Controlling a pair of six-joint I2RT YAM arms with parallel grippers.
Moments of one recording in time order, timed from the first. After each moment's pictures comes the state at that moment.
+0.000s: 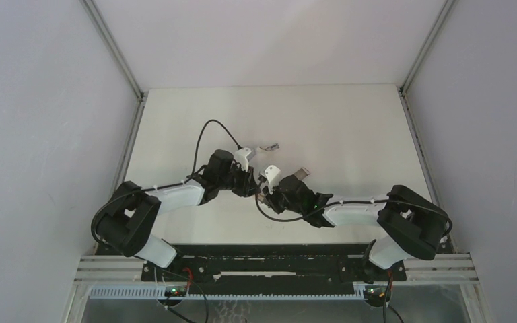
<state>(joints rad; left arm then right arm) -0.58 1.50 0.64 0.17 0.41 -0.27 0.98 1.50 0.60 0.33 0.05 0.08</state>
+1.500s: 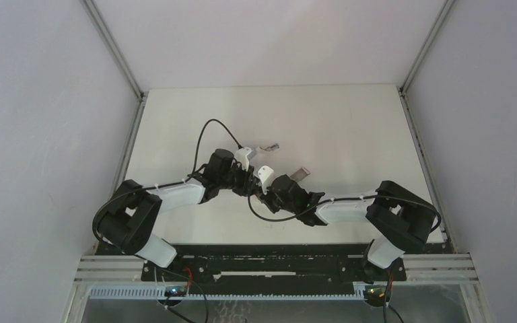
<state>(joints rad) -0.58 1.52 0.66 0.16 0.42 -0.27 1.00 1.58 0.66 0.33 0.09 0.04</state>
